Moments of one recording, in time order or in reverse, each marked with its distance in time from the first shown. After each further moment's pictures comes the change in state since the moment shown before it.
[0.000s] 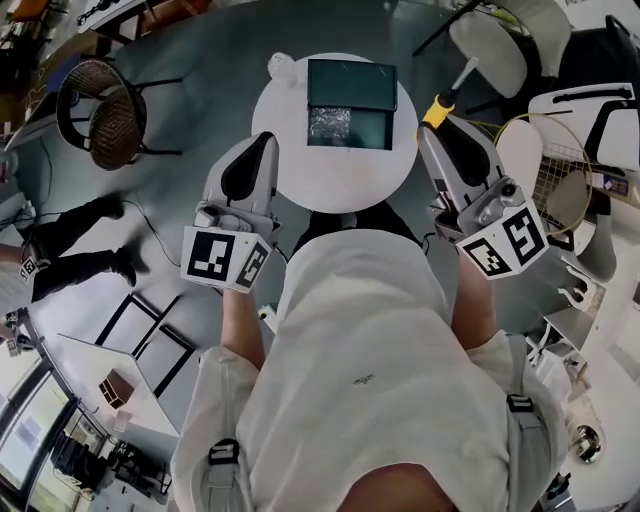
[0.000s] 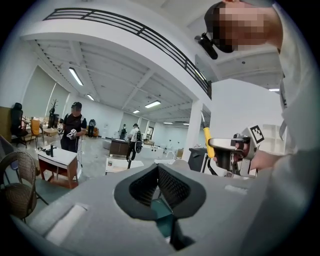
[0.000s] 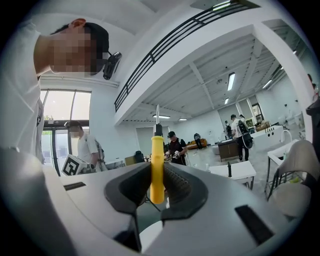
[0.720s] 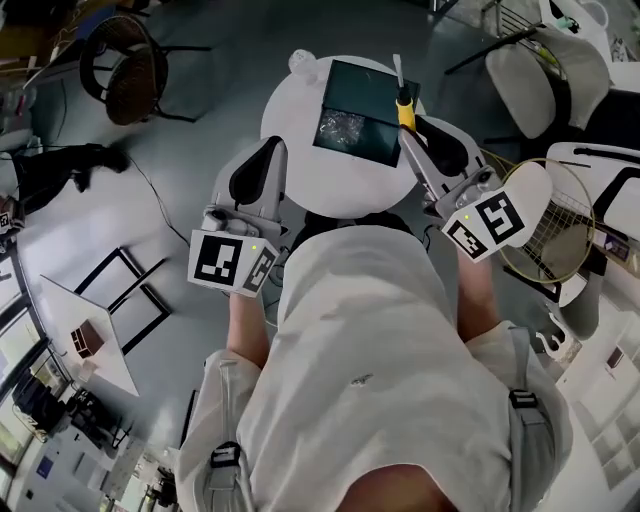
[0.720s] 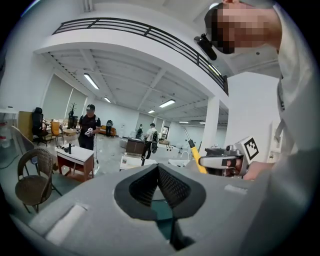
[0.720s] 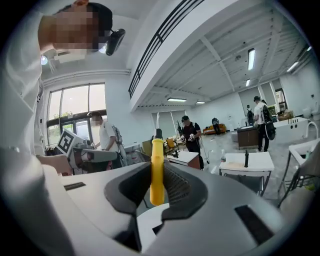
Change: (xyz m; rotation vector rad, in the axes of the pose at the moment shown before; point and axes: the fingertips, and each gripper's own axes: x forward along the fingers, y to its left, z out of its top) left arm 0.012 -0.005 -0.005 -0.042 0.008 0.200; right arm 0.048 -0.037 -0.060 -0.045 0.197 0.227
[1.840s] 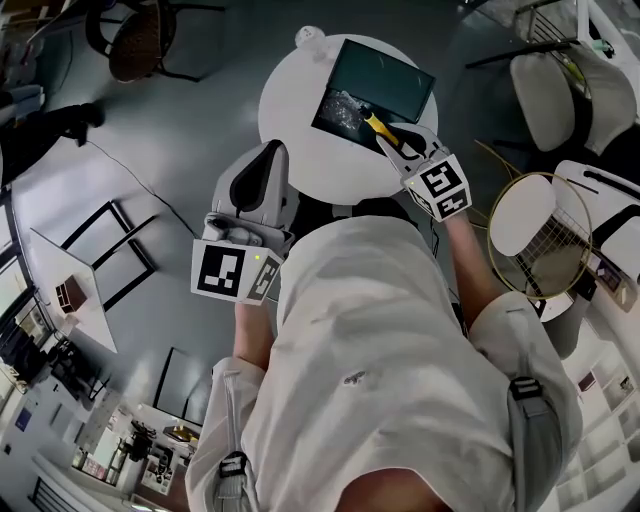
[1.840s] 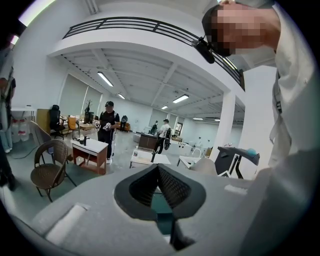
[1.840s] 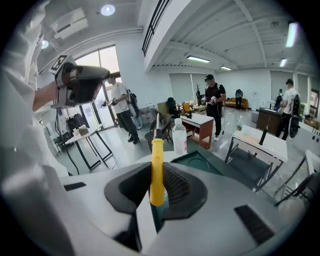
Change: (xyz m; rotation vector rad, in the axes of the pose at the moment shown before) left arm 0.000 -0.010 -0.028 -0.065 0.051 0.169; right arm 0.041 -0.036 -0.204 -0.133 0.455 0.171
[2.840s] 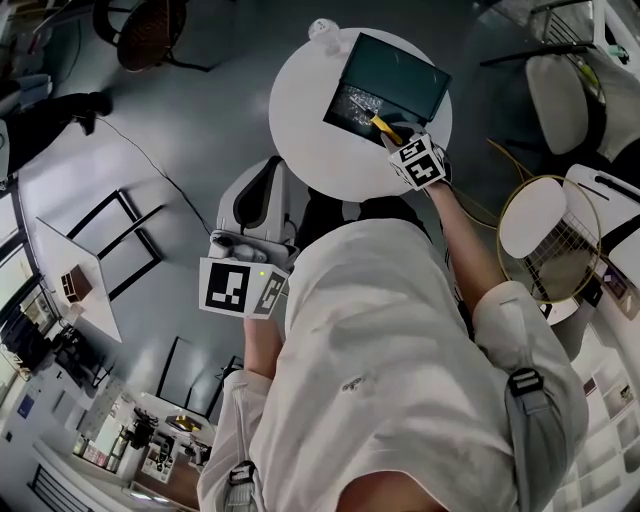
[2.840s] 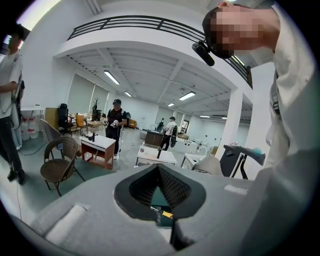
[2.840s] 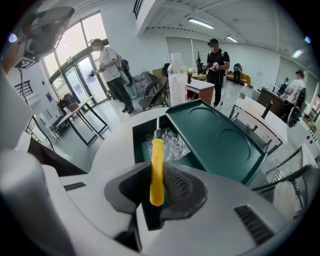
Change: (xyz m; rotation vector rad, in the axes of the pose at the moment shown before) left arm -0.024 0.014 -0.017 -0.031 0.036 0.074; right arm 0.086 -0.015 -0.131 0.035 0.394 -0.034
